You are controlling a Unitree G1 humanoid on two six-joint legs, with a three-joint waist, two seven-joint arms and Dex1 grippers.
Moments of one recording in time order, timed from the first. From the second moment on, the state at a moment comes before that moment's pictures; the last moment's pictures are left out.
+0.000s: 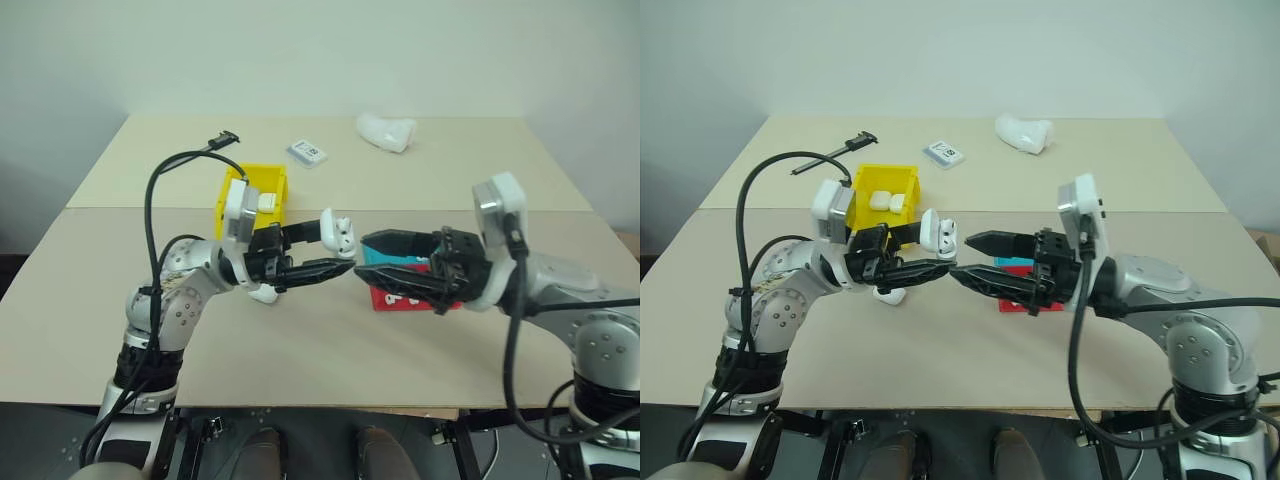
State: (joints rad) left arm -0.54 0.43 0.00 -0.20 -0.75 0.52 -1.12; right arm -0.44 -0.68 -0.21 -0.55 1.17 0.93 0.78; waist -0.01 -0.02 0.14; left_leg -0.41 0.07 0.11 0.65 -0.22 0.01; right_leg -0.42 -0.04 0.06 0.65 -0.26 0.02
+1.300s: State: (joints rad) left arm -0.54 0.41 0.00 -0.17 -0.59 0.39 -1.03; right arm -0.97 -0.96 0.28 -0.34 0.57 0.90 1.11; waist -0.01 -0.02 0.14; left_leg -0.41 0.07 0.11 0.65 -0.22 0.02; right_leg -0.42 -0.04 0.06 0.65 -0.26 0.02
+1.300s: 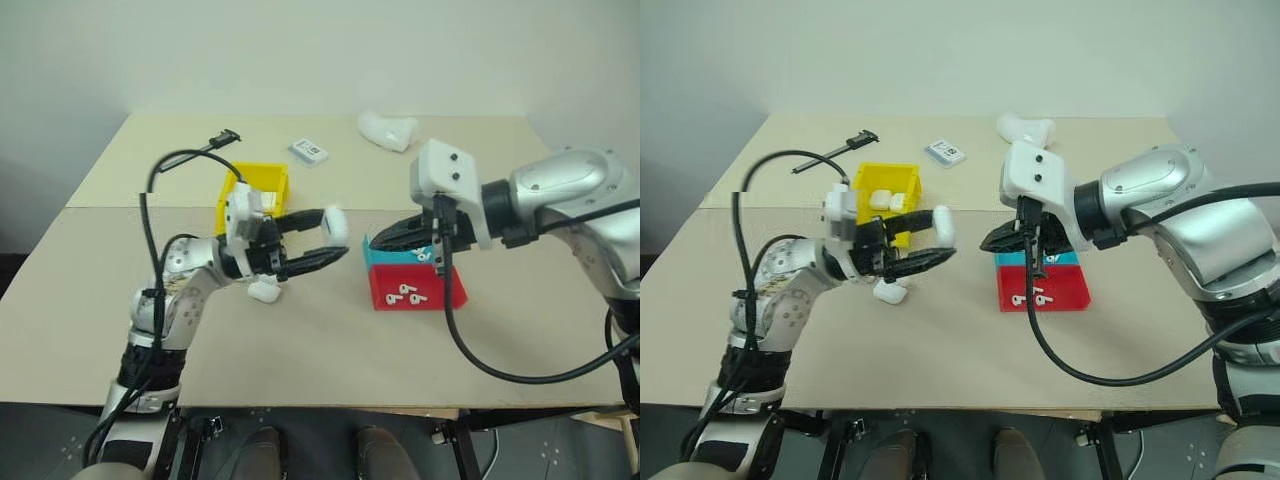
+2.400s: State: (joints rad) left arm -0.86 0.24 0.10 0.59 -0.07 0.19 -0.11; right arm -0.76 -0.81 0.08 -0.49 0.58 0.99 0.76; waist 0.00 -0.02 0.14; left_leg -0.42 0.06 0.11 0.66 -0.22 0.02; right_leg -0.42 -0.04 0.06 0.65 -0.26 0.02
